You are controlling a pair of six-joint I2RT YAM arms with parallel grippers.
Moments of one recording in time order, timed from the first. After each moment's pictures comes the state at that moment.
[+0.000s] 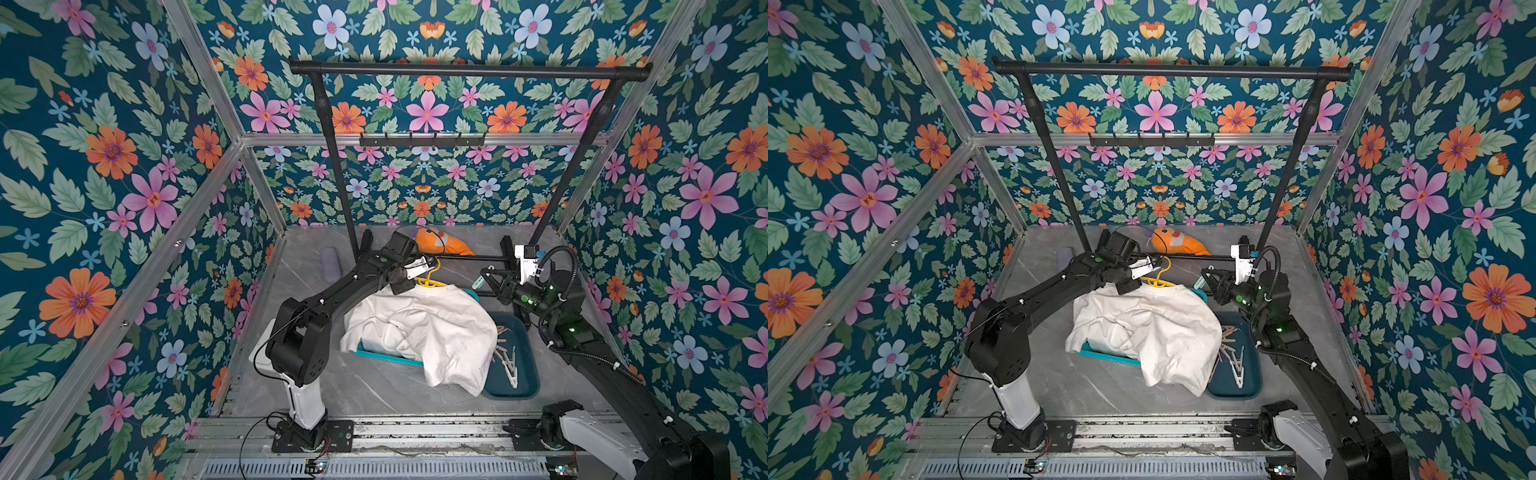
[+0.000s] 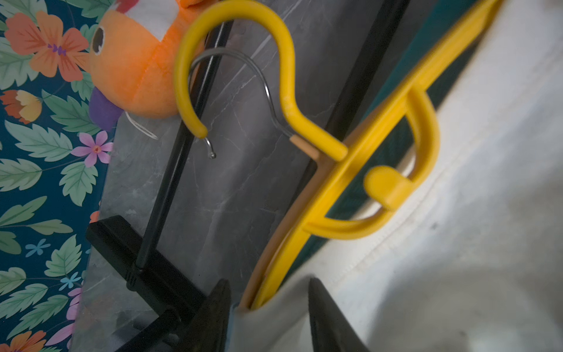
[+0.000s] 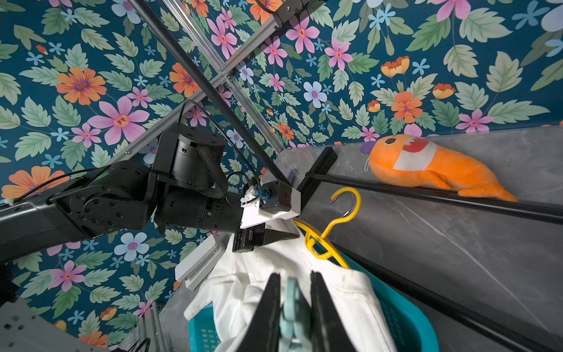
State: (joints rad) left arm -0.62 1.81 1.48 -0.63 -0.03 0.72; right arm 0.22 0.99 0.68 0.20 -0.56 0.51
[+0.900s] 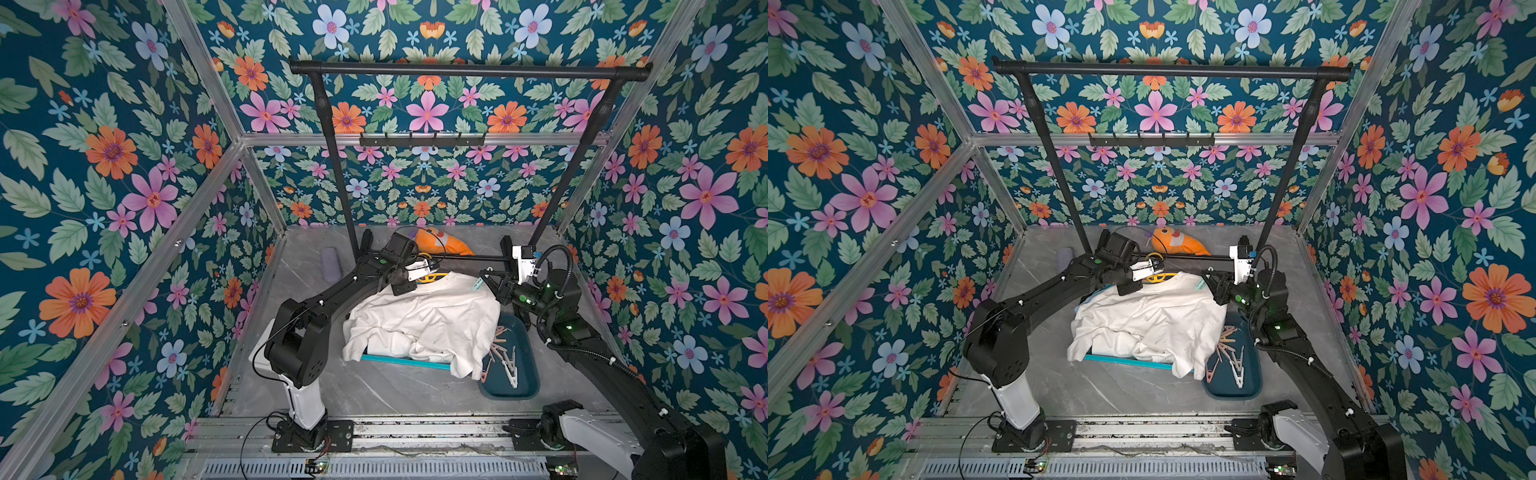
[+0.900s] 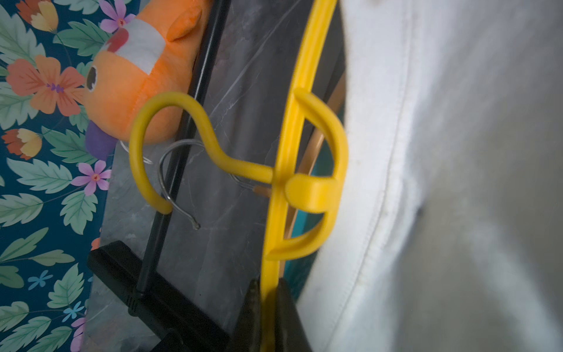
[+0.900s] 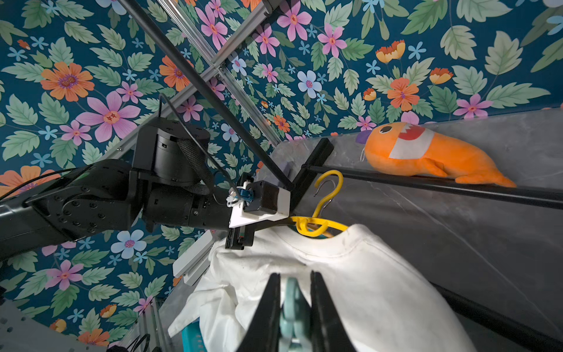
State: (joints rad) left arm -0.63 1.78 1.44 -0.58 0.03 0.78; right arm 0.21 1.02 0.67 0.20 -0.57 0.51
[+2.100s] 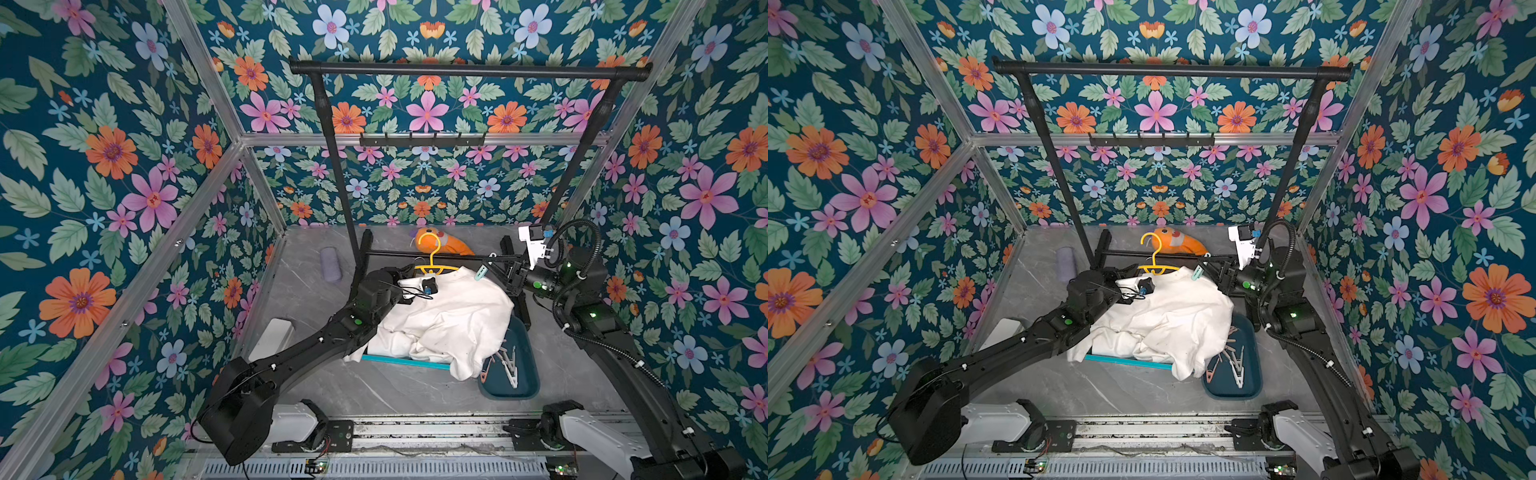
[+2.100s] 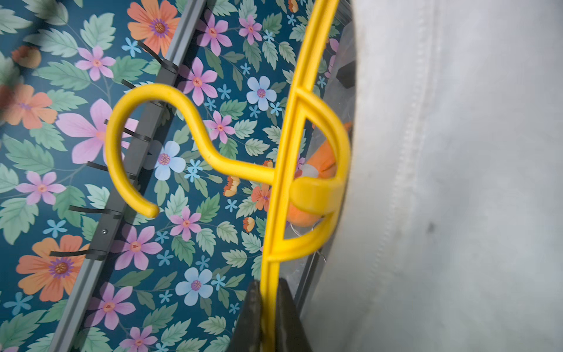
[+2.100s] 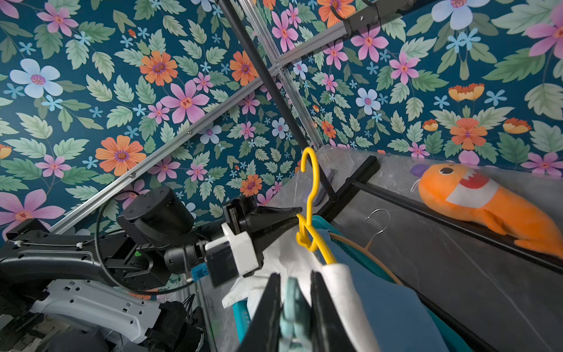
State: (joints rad) left arm -0.75 1.30 0.81 0.35 -0.14 1.02; right arm 0.19 1.01 0.97 -0.07 -0.78 0.42
